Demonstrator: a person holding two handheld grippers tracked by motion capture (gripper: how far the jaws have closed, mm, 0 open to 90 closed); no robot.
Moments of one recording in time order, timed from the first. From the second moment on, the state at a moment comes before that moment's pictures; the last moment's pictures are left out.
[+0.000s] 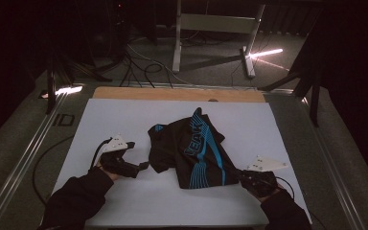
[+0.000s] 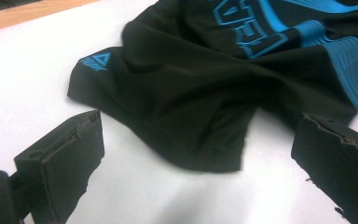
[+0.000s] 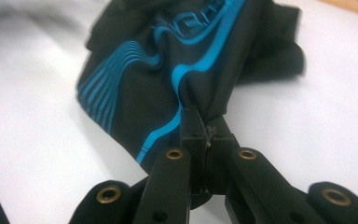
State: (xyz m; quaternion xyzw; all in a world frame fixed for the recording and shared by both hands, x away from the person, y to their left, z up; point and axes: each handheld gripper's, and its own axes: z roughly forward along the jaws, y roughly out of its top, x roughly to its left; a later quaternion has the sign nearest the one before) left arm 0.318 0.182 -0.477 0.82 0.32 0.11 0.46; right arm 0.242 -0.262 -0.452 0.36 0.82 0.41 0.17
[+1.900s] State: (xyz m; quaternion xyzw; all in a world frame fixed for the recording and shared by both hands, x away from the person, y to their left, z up) left arm 0.450 0.137 -0.513 0.86 0.32 0.04 0.40; right arm 0.370 -0.236 -0.507 0.38 0.84 0.34 0.17
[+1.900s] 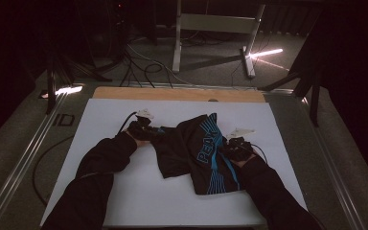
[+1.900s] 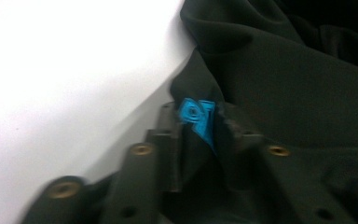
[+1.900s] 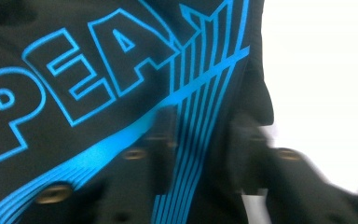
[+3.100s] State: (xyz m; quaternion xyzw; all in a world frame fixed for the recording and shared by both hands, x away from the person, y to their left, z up) left arm 0.276 0.218 -0.457 0.84 0.30 0.06 0.45; right arm 0.304 -0.274 -0.459 0.37 0.83 0.37 0.21
